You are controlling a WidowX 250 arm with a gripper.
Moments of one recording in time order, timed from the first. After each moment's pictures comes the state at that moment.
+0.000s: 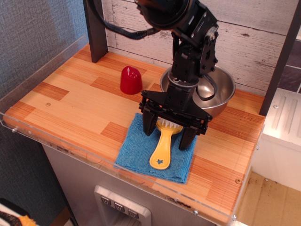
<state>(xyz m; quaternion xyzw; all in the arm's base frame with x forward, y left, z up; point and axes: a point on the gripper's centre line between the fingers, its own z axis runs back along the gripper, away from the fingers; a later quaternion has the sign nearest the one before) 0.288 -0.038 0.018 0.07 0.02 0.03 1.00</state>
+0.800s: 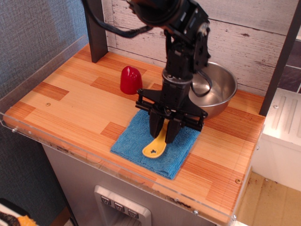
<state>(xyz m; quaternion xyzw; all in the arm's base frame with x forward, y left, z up) 0.289 -0.032 0.027 0.05 0.02 0.03 1.00</state>
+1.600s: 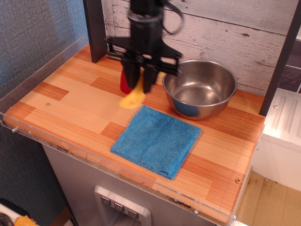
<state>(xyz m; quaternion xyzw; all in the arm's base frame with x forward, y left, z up) 0.302 0.031 0.091 0.03 -0.03 0.08 1.00</state>
